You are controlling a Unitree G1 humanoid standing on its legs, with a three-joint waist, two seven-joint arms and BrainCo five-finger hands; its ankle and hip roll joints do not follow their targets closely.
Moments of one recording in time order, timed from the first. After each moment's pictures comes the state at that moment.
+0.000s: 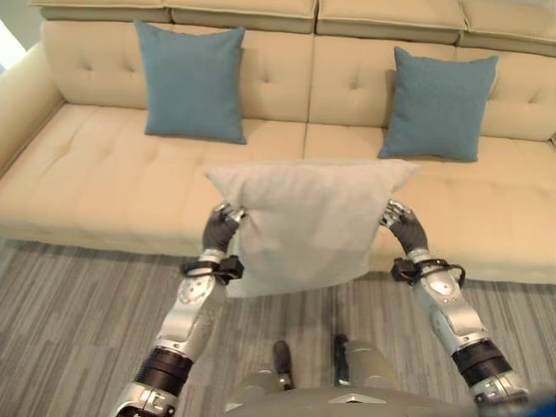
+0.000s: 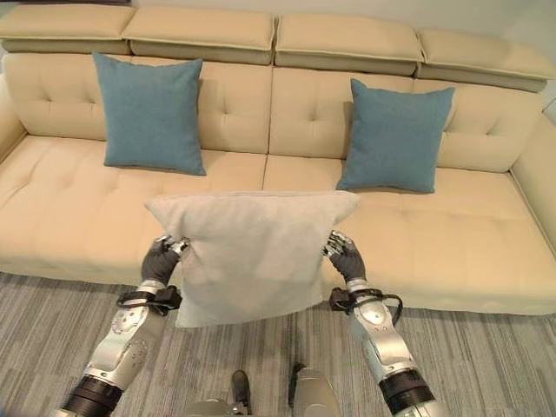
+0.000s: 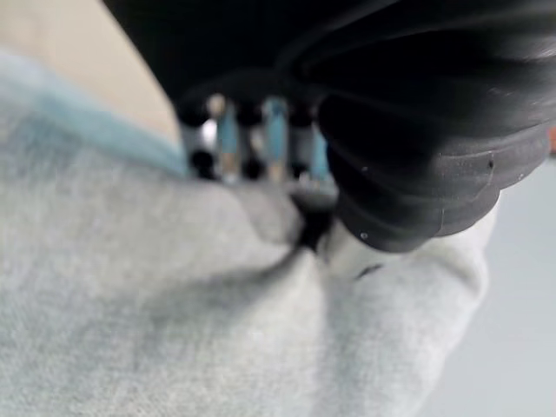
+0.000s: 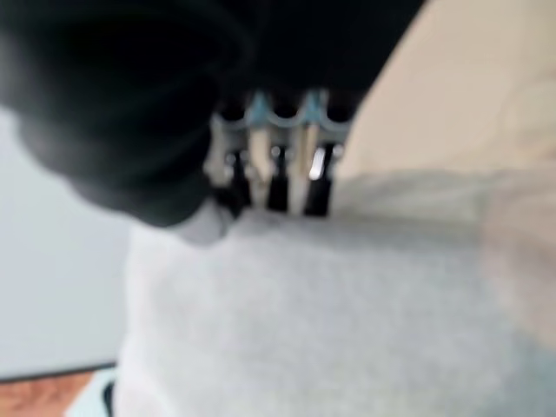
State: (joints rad) left arm -0.05 0.36 -0.19 0.12 -0.60 -0.16 0.17; right arm -0.14 -0.36 0.25 0.22 0.43 -0.11 -0.09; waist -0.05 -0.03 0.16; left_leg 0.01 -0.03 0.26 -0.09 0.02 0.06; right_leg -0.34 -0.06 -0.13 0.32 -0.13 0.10
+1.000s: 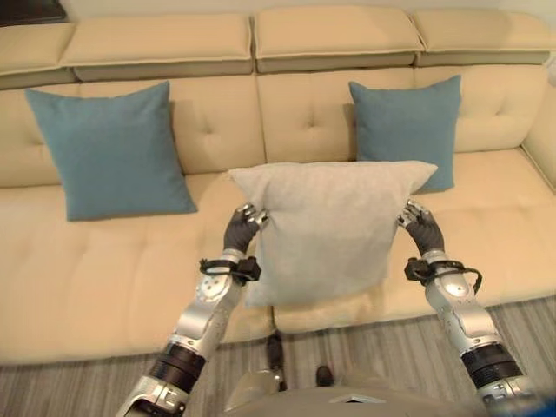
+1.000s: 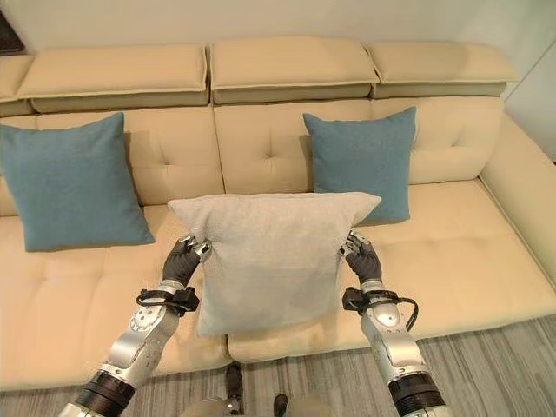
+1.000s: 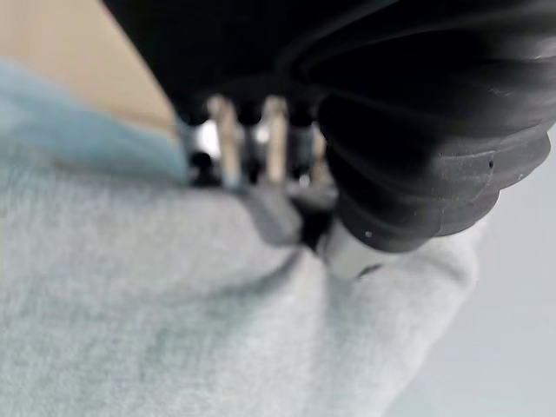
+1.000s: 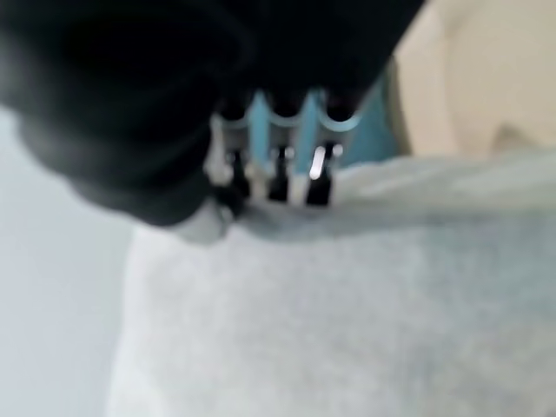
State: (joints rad) left arm -0.12 0.32 -0.30 0.12 -0.60 -0.14 0.15; right arm -0.08 -0.37 0.17 0.22 0.41 -0.10 -0.12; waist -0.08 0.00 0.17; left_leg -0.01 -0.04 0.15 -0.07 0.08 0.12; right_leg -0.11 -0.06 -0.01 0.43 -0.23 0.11
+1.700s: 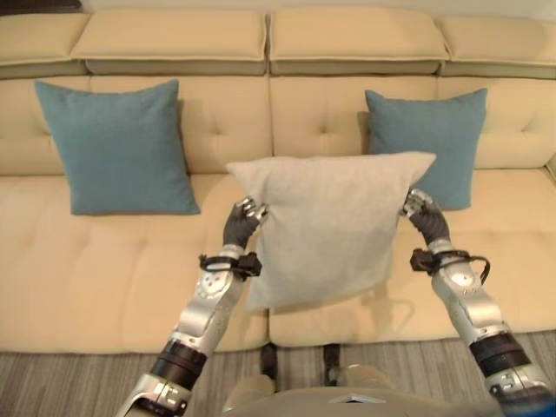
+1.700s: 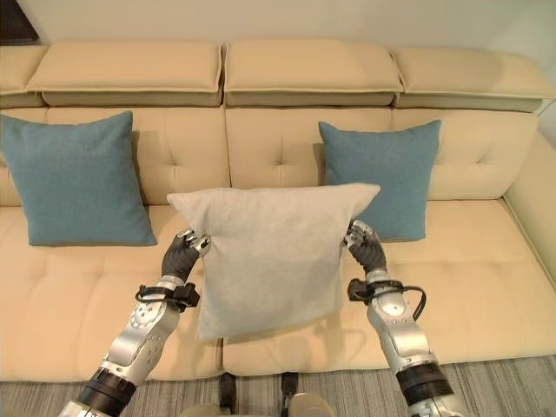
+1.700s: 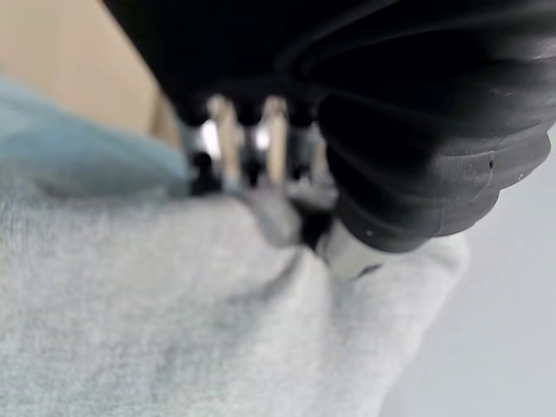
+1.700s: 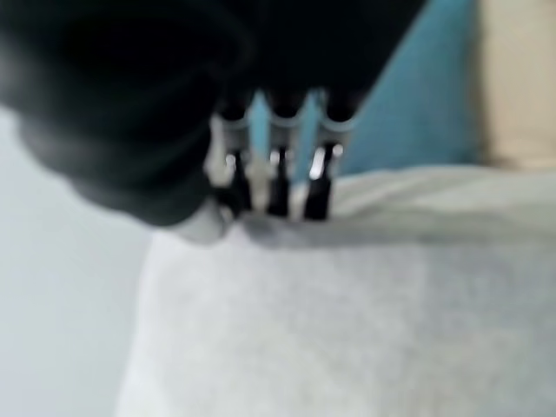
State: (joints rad) left arm -0.14 0.32 -0.29 0.10 -0.57 -0.13 0.19; right arm -0.23 -0.44 0.17 0.21 0.41 -0.09 -0.15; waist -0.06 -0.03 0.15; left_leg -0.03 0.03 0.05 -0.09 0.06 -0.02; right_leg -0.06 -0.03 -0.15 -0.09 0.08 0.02
